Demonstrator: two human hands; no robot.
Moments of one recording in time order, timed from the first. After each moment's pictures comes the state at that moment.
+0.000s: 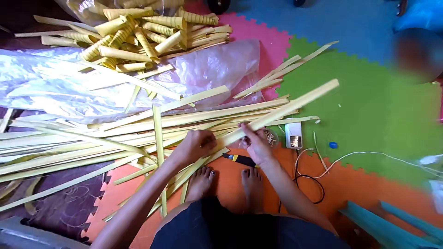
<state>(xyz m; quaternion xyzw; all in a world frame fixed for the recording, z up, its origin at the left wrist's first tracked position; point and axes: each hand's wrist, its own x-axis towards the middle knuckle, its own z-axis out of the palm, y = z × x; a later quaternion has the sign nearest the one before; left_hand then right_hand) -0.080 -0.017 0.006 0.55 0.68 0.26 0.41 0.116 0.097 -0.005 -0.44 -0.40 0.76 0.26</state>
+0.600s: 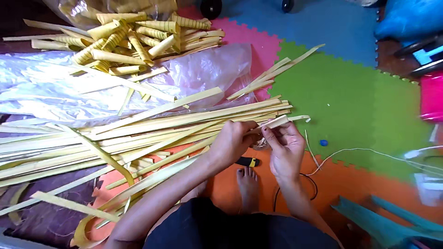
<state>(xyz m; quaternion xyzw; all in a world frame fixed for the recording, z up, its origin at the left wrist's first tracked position) 0.009 0.045 0.070 0.59 0.61 0.38 0.37 0.163 0.094 0.045 -0.36 -0.57 0.56 0.49</state>
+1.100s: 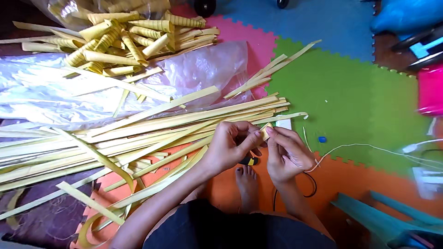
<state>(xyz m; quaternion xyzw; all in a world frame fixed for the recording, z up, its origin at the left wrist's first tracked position) 0.017 0.033 0.073 0.47 0.47 0.56 0.49 0.172 0.090 0.032 -0.27 -0.73 0.25 0.58</state>
